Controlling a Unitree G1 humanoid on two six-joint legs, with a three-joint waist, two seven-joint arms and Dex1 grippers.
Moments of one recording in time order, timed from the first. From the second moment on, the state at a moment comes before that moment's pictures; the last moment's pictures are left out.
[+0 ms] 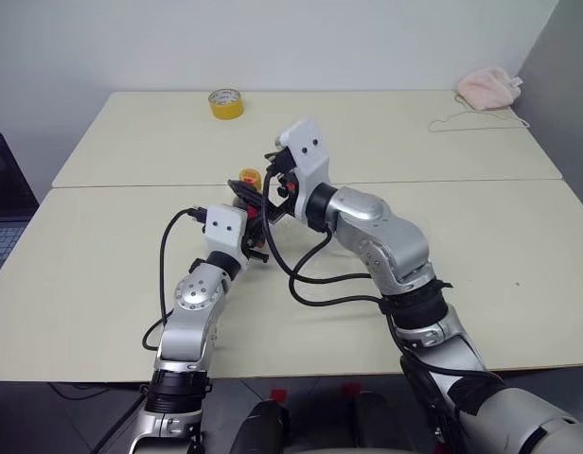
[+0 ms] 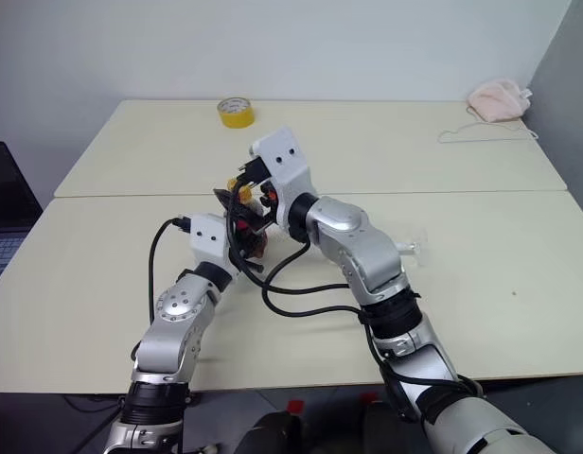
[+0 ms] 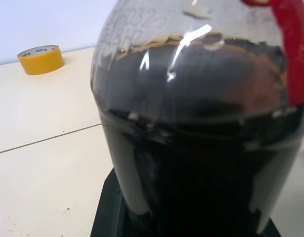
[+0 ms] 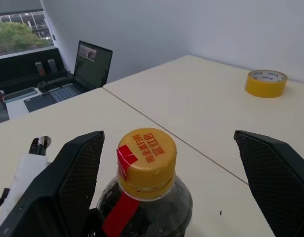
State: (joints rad) left arm -0.27 0.21 0.02 -0.11 -0.08 0.25 -0.25; right arm -0.85 0.05 0.22 -0.01 0.22 0.69 0.37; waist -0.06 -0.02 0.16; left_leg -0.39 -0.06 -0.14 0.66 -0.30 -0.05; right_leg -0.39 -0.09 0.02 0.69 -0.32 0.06
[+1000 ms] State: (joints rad) left arm -0.27 0.21 0.01 -0.12 -0.08 0.23 -0.26; right arm -0.74 0.08 0.22 0.02 0.23 0.44 0.48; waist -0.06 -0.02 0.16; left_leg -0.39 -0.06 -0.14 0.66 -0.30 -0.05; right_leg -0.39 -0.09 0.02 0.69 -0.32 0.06
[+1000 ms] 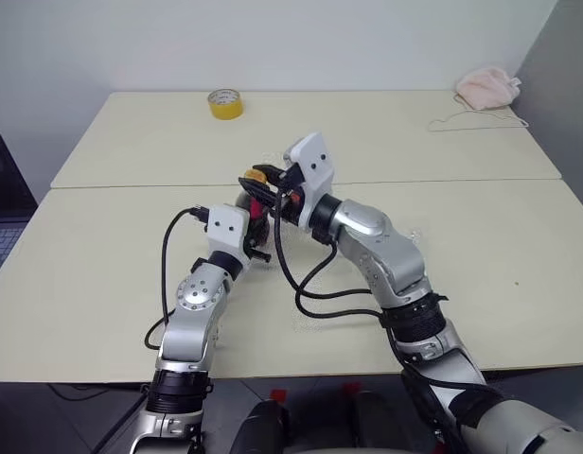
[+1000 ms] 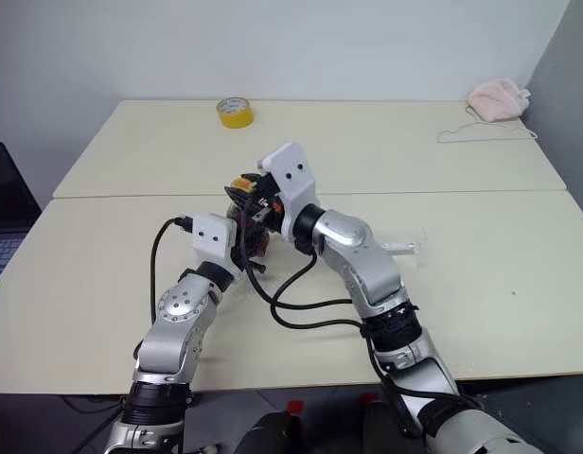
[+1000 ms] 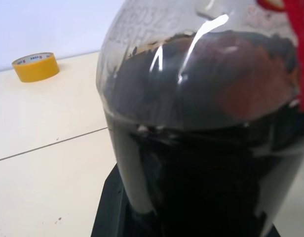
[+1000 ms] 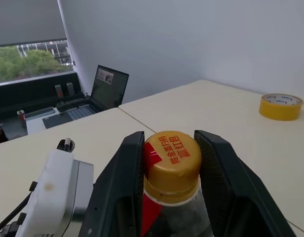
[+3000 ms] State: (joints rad) left arm -0.26 0.18 0.05 -0.11 -0.12 0.23 -0.25; right arm 0.03 -0.14 -0.21 -0.16 -0.02 0.15 0.00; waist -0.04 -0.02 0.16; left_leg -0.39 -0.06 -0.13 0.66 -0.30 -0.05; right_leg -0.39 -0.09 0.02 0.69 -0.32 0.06
